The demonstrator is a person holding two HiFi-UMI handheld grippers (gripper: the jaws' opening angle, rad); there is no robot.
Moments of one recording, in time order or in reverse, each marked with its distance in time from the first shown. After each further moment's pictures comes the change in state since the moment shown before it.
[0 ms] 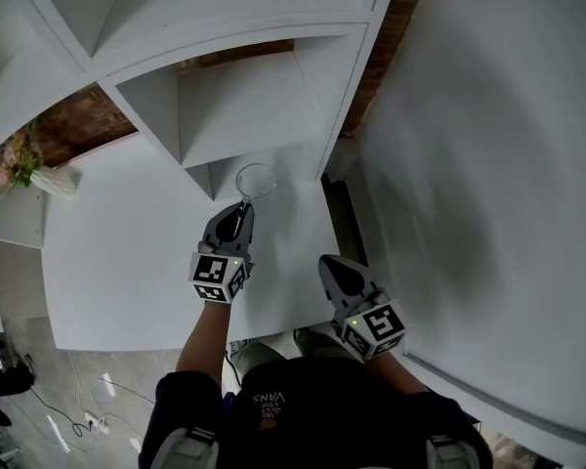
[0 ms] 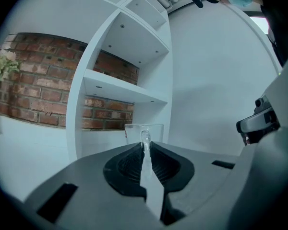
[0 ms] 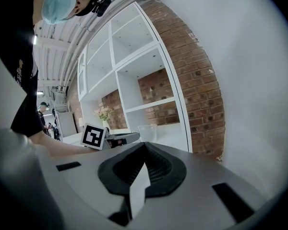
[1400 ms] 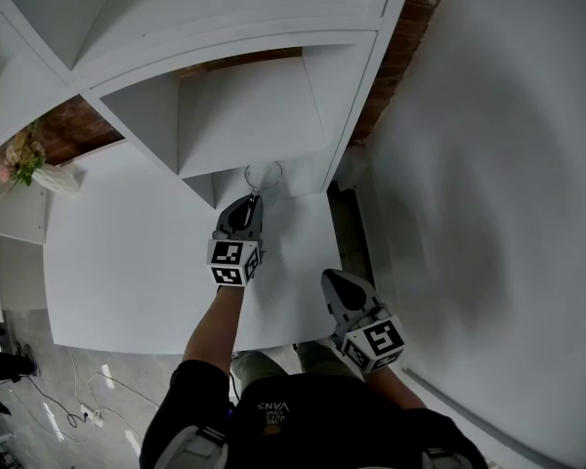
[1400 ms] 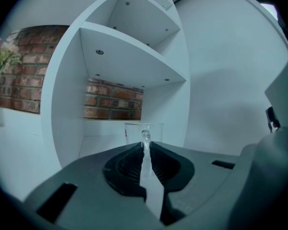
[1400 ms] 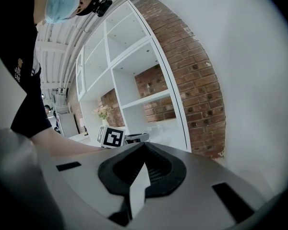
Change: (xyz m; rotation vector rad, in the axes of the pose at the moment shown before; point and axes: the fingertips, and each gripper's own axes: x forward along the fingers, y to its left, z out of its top) left arm 0.065 0.028 -0.048 -0.010 0.071 0.111; right arm 0.008 -0.025 -0.021 0.033 0.023 0.021
